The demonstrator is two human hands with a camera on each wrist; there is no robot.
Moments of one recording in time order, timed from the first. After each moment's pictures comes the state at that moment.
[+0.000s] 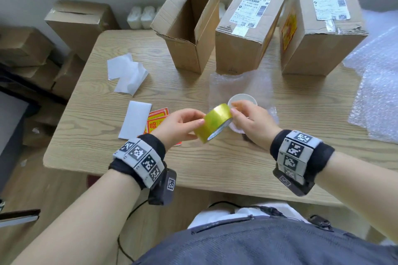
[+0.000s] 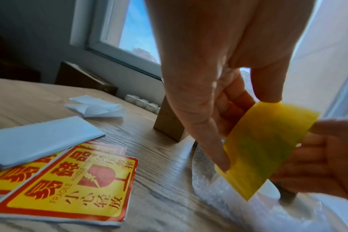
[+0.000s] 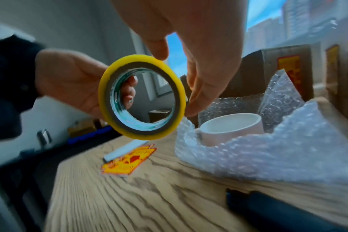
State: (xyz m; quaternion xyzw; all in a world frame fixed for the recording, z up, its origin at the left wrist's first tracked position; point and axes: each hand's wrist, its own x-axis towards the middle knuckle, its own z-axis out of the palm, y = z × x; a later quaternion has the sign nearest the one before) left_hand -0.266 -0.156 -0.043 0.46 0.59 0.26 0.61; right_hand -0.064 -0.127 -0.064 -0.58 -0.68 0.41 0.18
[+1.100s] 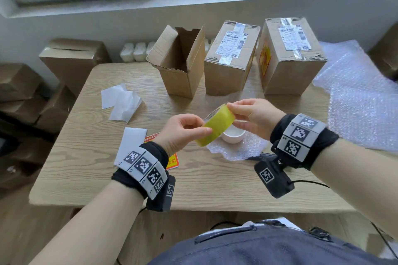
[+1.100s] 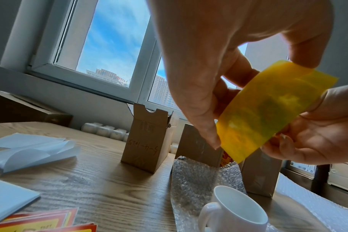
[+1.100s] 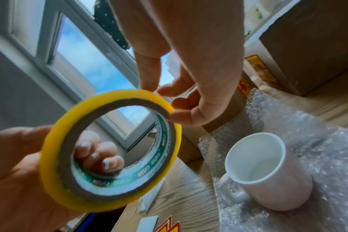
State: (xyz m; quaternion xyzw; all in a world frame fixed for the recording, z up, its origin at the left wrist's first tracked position) left_hand -0.260 -0.143 -0.006 0.55 0.55 0.31 0.55; right_hand -0.063 -0.104 -0.002 -0.55 -0.35 0.68 0.34
